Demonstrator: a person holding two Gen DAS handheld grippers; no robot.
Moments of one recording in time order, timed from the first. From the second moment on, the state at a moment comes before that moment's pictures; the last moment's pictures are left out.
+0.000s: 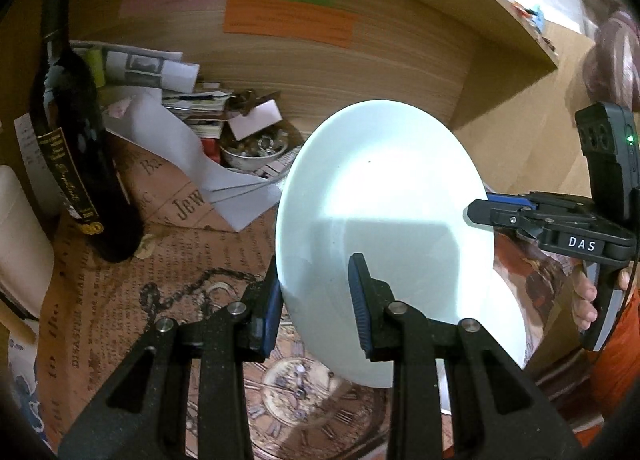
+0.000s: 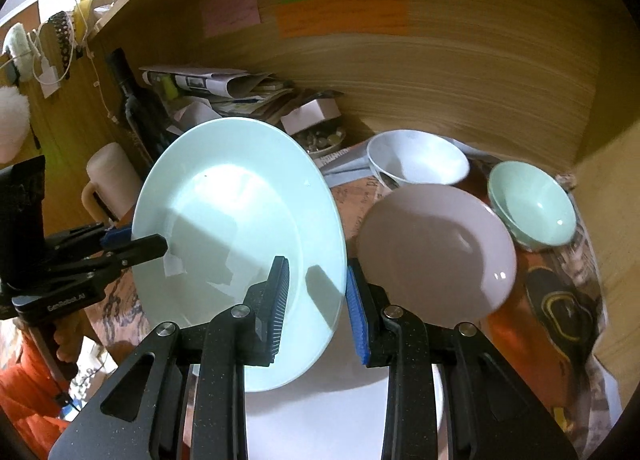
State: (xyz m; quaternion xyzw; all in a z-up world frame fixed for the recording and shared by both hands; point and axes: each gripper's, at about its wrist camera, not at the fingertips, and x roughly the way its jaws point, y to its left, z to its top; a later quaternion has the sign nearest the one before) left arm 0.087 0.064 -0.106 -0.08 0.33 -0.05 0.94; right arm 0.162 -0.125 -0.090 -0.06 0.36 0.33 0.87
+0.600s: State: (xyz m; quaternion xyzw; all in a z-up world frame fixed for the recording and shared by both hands) left arm 0.072 0.027 -0.120 -0.07 0.37 -0.09 0.92; right arm 0.132 -0.166 -0.117 -0.03 0.38 0.30 0.87
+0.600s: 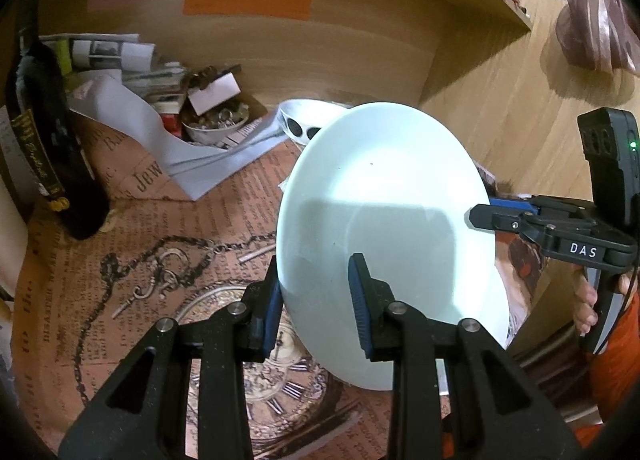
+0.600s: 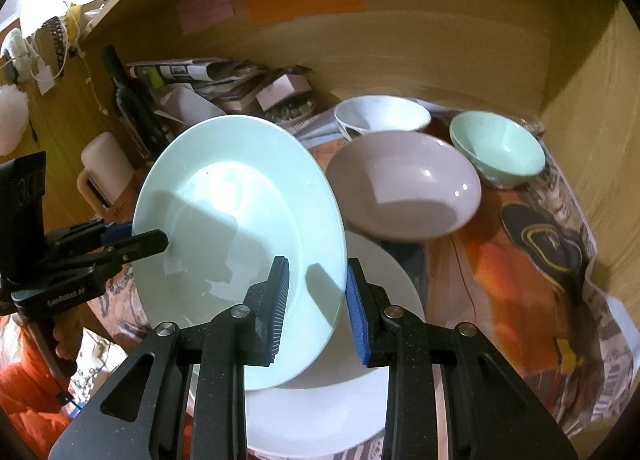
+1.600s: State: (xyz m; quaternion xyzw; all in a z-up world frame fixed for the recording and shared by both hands) left arm 0.100 0.003 -0.157 -0.04 0.42 -0.12 0.90; right arm 0.128 -0.200 -0.162 0.02 0.43 0.28 0.86
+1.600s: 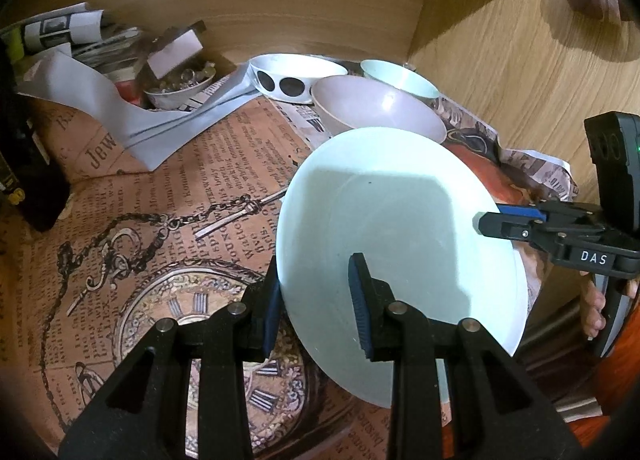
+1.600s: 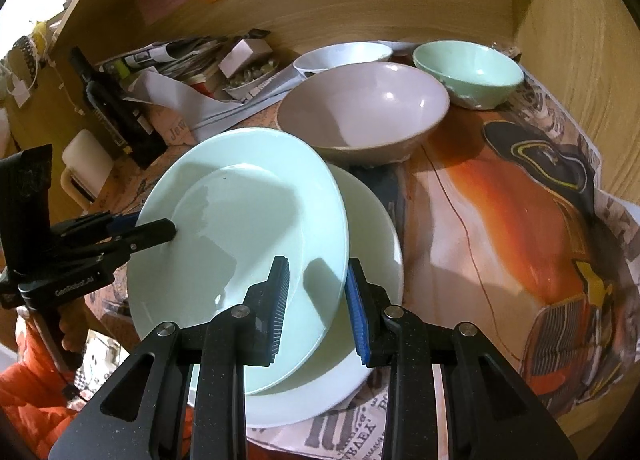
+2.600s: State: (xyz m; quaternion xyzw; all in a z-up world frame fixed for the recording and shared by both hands) left arm 0.108 -0.023 -0.168 0.01 0.41 -0.10 0.91; right arm 0.114 -0.220 -0.170 0.05 0.43 0.27 0.86
